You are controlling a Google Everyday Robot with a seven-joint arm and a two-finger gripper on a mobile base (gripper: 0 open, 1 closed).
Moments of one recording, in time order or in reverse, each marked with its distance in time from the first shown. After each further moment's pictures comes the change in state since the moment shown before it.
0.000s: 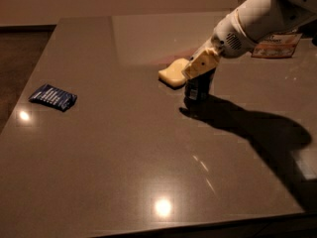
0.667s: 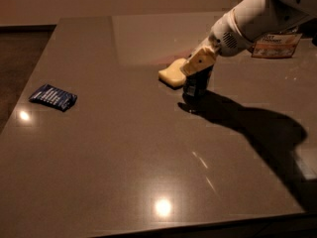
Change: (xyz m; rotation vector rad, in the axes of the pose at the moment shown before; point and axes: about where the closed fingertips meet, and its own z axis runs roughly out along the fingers) arm -0.005 -0.014 0.008 0.027 -0.015 0.013
